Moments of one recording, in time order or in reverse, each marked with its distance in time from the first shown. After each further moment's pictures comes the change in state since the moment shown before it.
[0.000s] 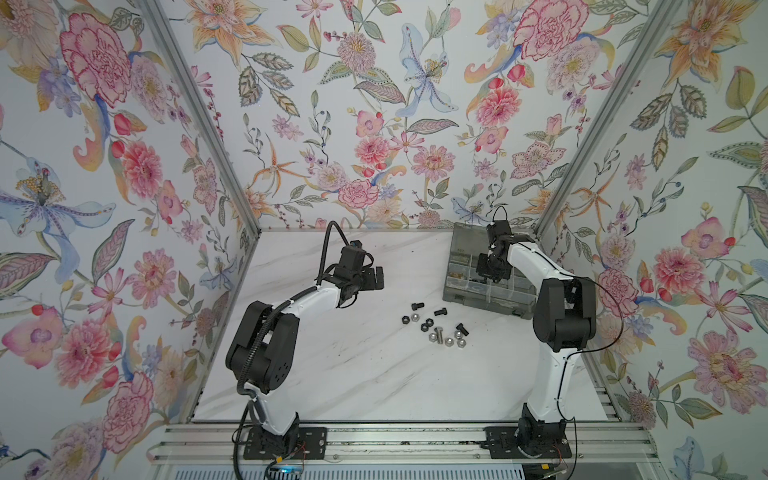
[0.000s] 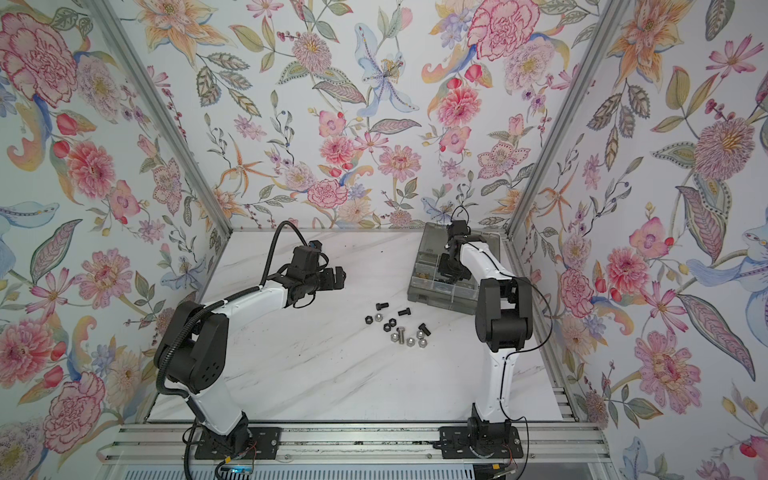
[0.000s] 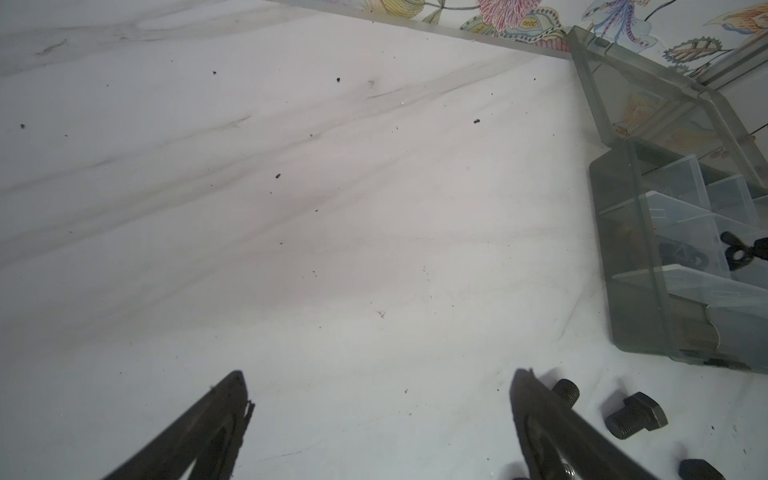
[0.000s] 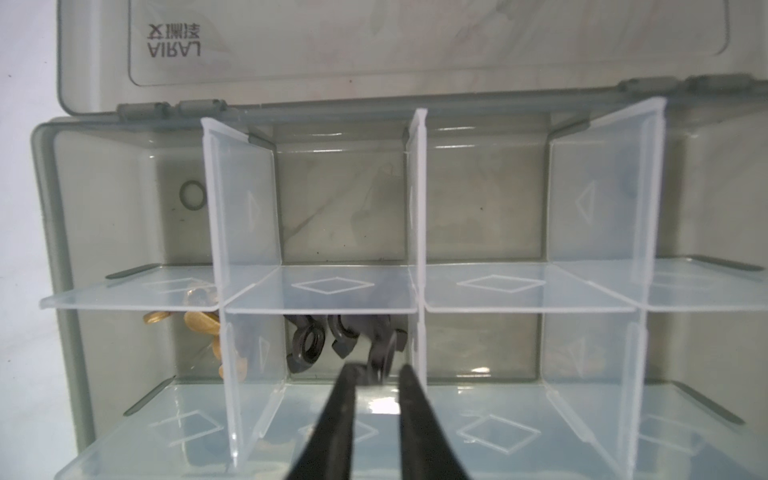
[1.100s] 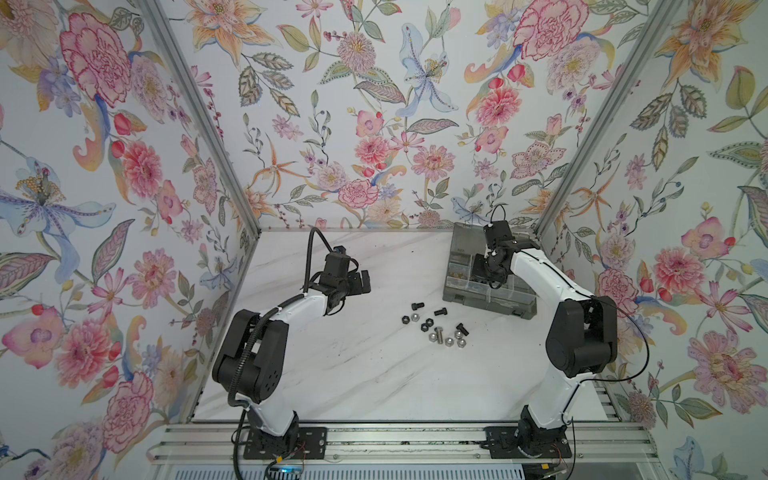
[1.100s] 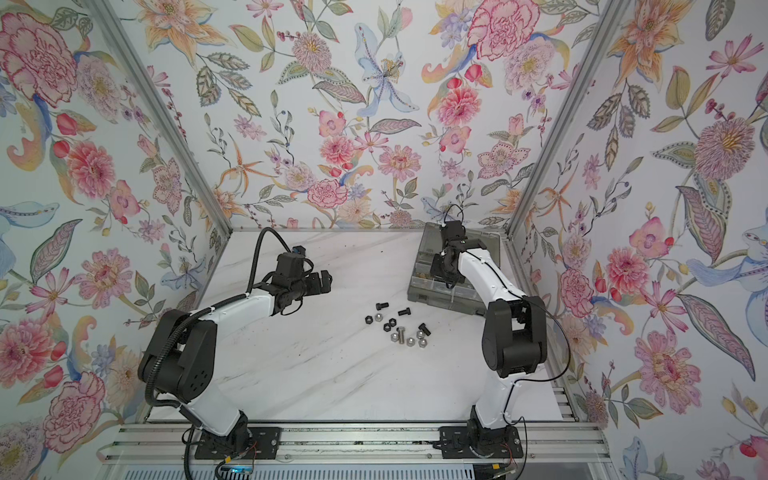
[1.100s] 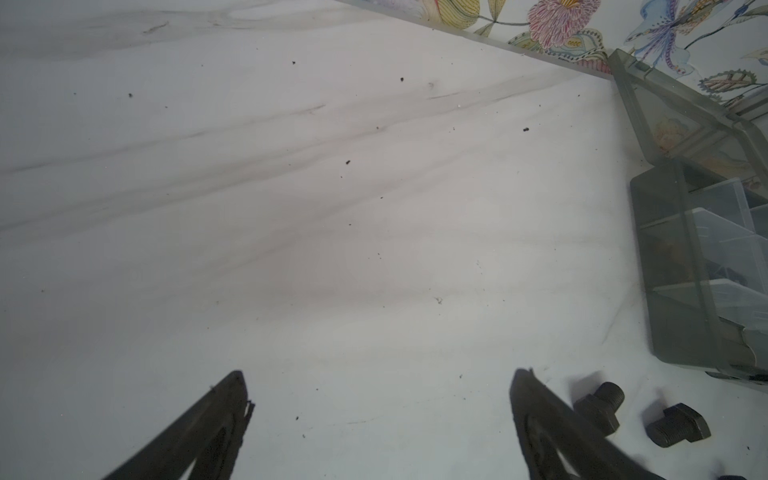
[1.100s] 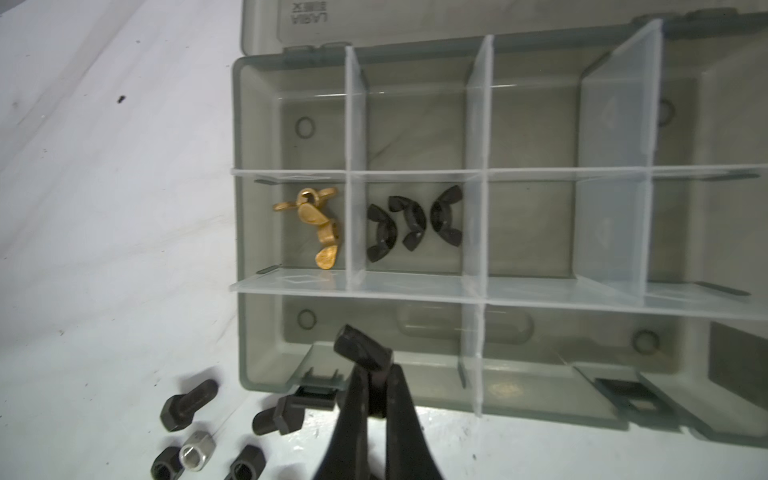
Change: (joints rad) left arm 0.067 -0.075 -0.130 0.068 0.001 -0.010; right arm 0.064 -0.243 -0.167 -0.005 -0.038 0.083
